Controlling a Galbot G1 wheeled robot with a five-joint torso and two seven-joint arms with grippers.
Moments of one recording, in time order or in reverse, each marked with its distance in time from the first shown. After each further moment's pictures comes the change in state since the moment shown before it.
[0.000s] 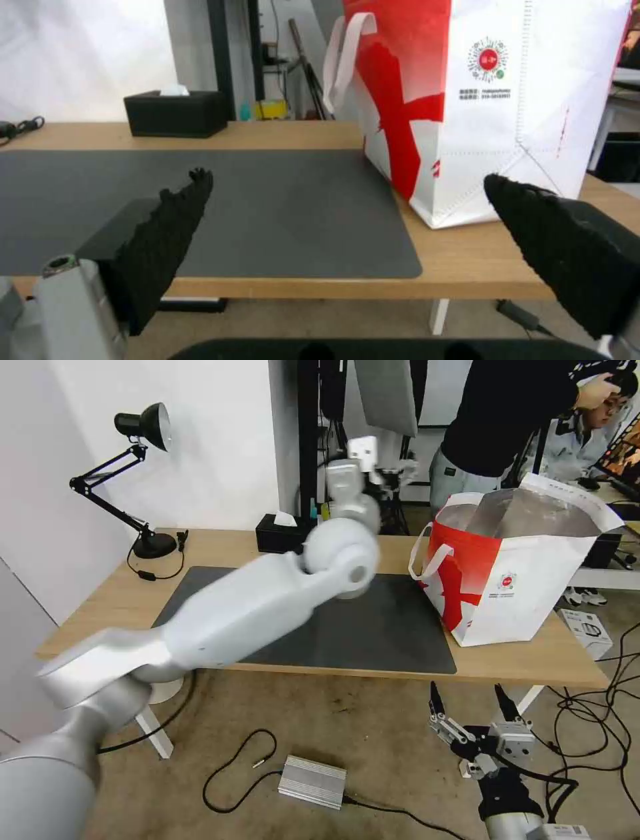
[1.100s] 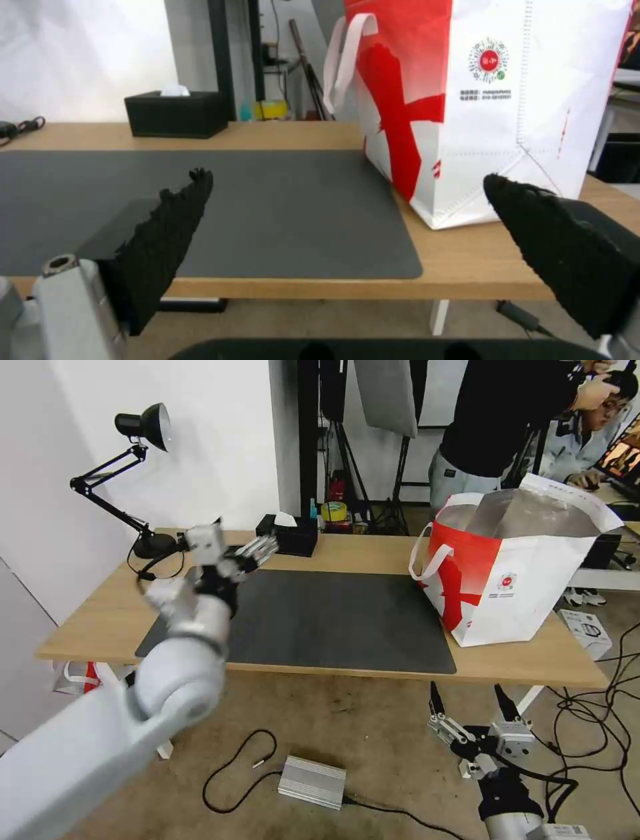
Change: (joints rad) left arm 0.955 0.490 -0.614 -0.598 0.386 -0.042 0.114; right arm 0.000 0.000 0.000 0.000 0.000 0.000 0.000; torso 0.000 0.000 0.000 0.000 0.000
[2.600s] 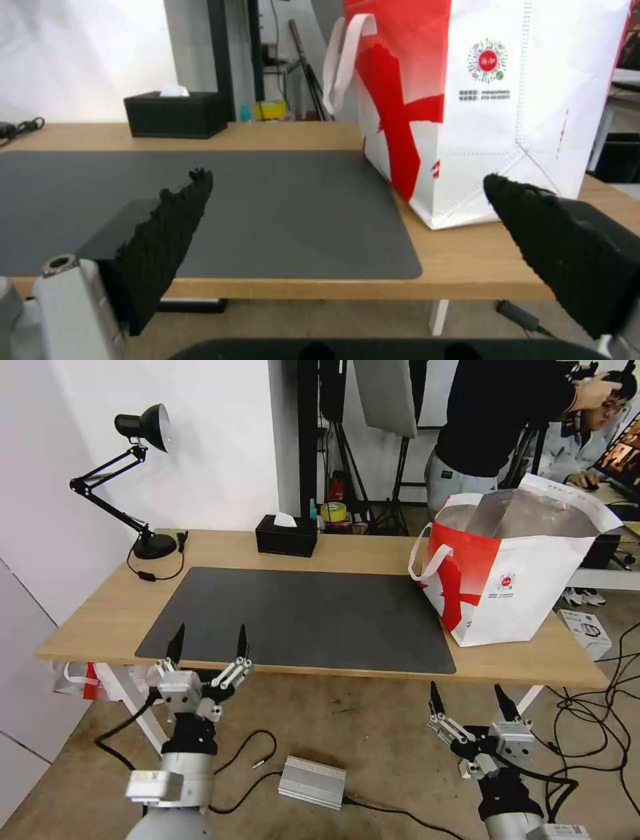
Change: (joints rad) left arm 0.749 -0.372 -0.160 -0.031 0.757 -0.226 0.158; right arm 0.000 0.000 0.000 0.000 0.000 0.000 0.000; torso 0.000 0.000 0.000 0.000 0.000
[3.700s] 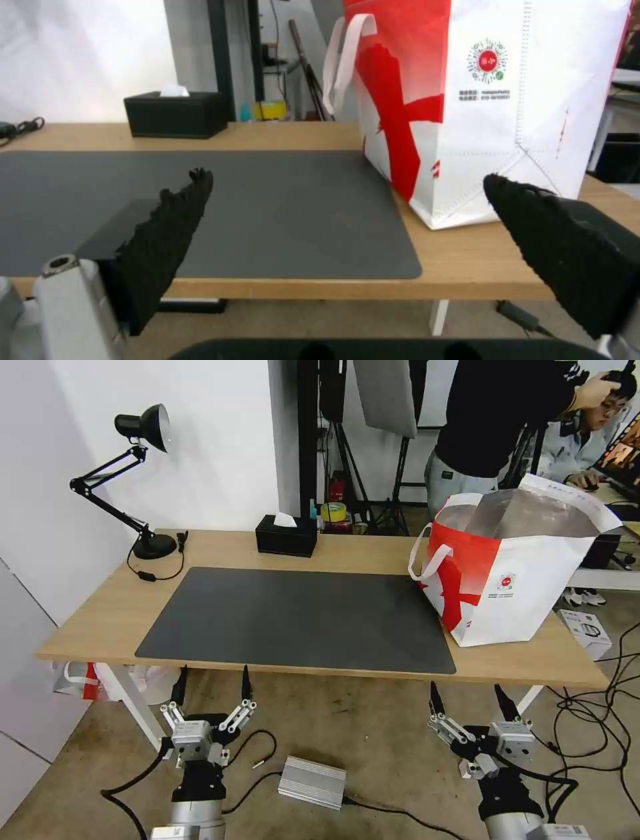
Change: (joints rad) left arm 0.136 -0.063 0.025 0.087 0.147 -0.126 -0.021; right arm 0.000 0.000 0.000 0.000 0.000 0.000 0.000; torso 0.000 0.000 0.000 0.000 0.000
